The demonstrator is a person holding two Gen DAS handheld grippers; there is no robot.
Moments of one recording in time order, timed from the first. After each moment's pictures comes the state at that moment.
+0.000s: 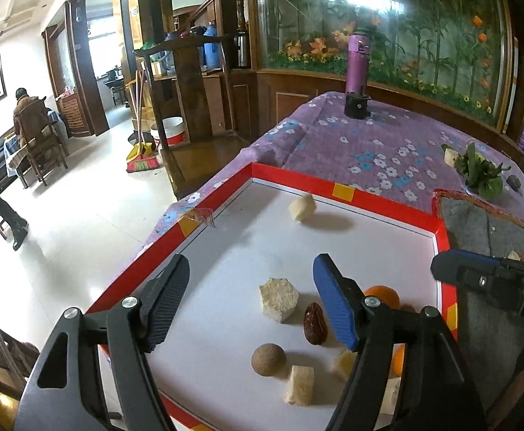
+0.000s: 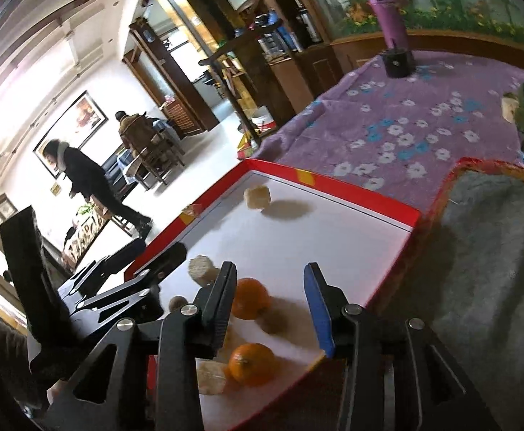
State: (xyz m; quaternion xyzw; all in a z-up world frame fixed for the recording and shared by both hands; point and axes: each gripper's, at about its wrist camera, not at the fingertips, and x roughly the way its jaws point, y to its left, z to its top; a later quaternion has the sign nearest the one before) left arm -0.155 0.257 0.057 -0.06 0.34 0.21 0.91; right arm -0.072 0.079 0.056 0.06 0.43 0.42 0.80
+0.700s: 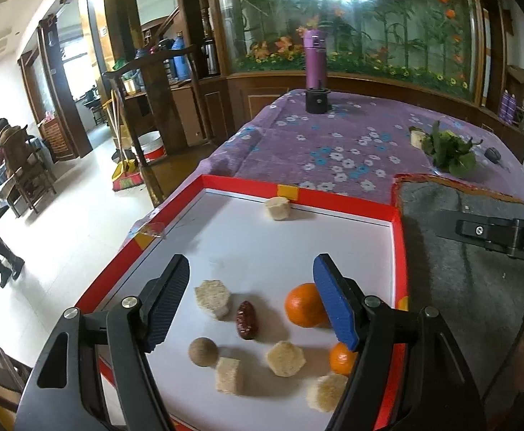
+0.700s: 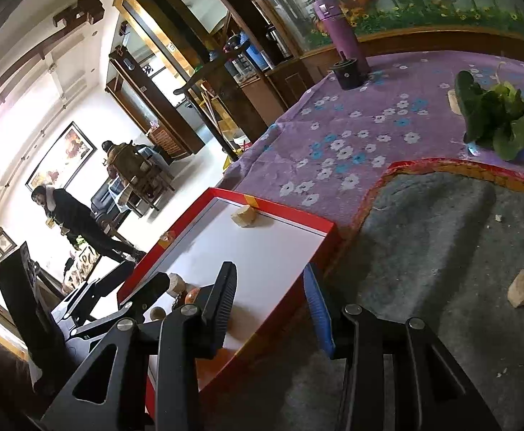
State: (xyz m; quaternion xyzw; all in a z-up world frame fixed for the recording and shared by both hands) left arm -0.142 0.202 0.069 -0.01 0.35 0.18 0.92; right arm -0.047 0.015 0.062 0.10 0.42 0.39 0.81
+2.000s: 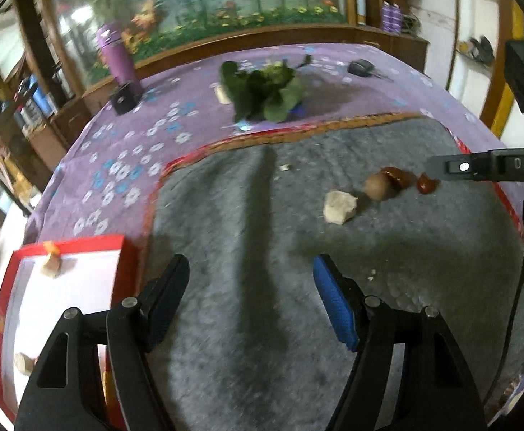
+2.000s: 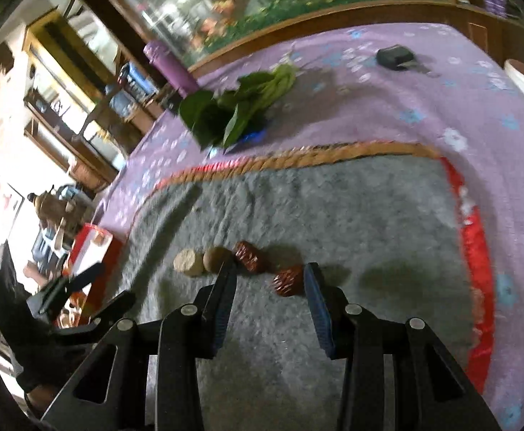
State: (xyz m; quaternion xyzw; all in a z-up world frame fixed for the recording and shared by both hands) left arm -0.052 0.001 0.043 0.11 0.42 -0.05 0.90; right arm 0.003 -0.228 0.030 0.13 0.48 0.21 0.84
